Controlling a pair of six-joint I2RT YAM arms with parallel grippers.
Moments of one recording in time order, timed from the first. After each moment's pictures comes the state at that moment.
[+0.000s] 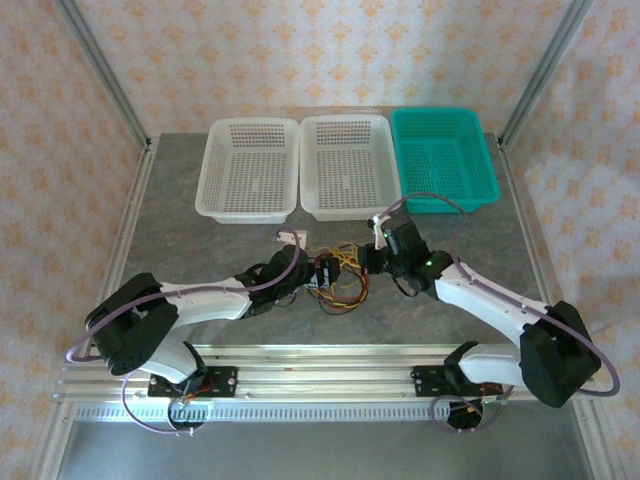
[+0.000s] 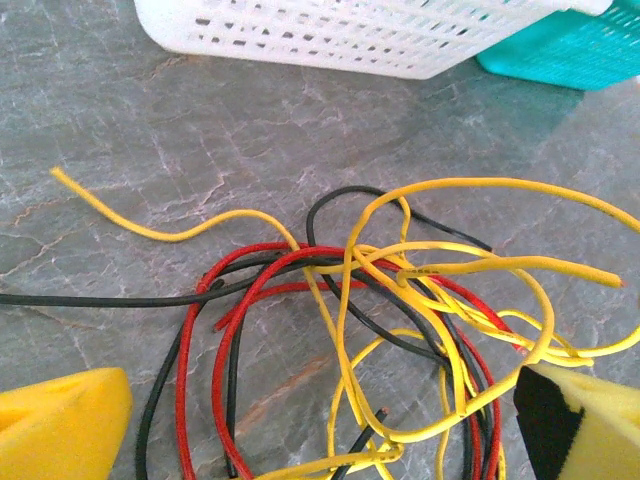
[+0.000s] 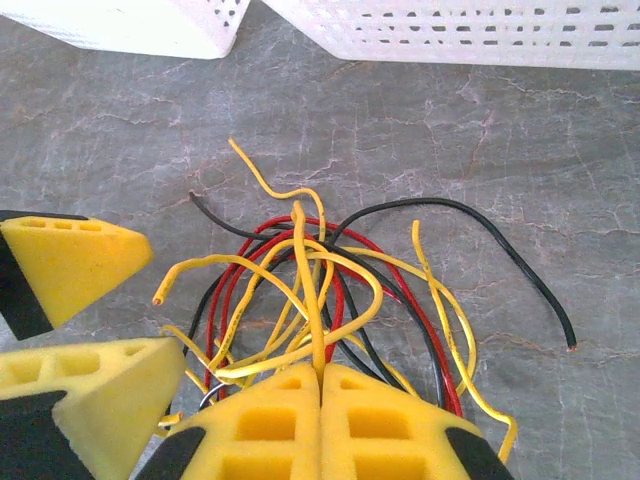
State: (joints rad) left arm -0.81 1.45 0.60 0.25 -0.19 -0.73; right arm 0.60 1.22 0.71 -0.23 -0.15 0.41
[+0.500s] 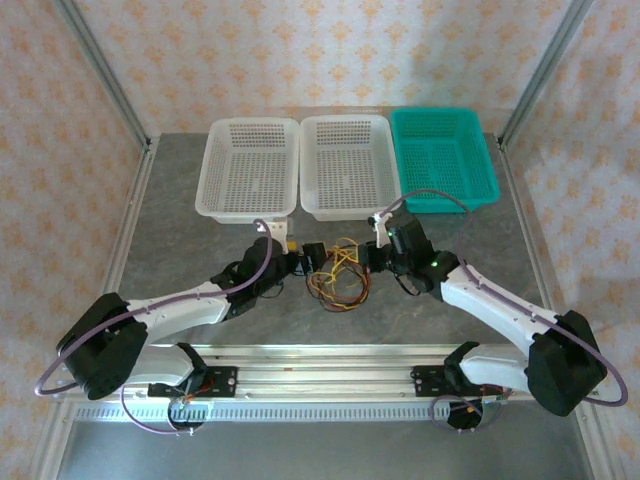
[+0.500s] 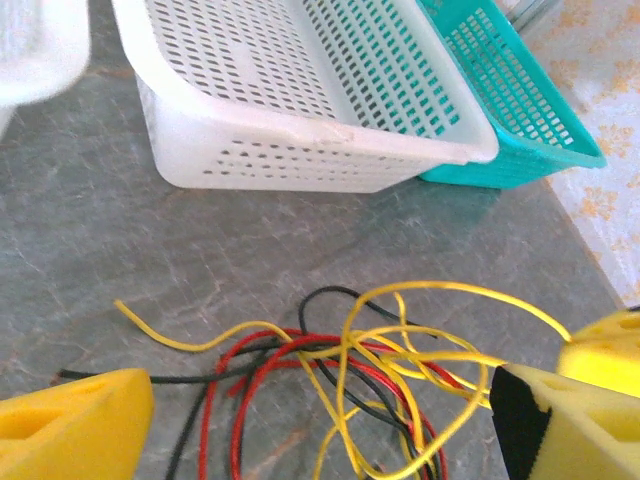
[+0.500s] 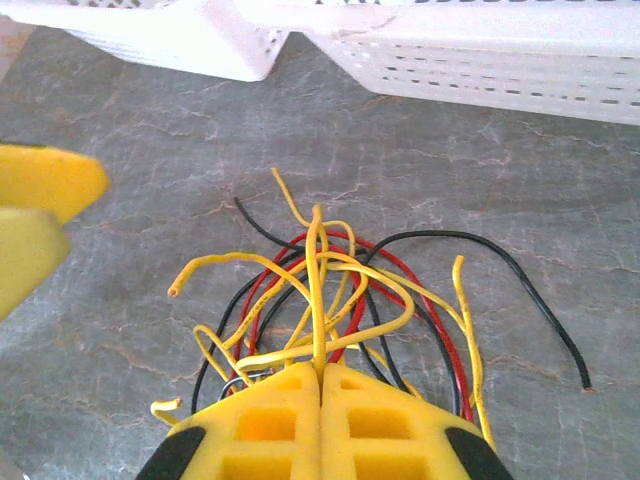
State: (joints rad) left arm -0.70 1.29 0.54 0.33 -0.11 -0.67; right arm 0.60 1.17 0.72 -0.24 -0.18 0.35
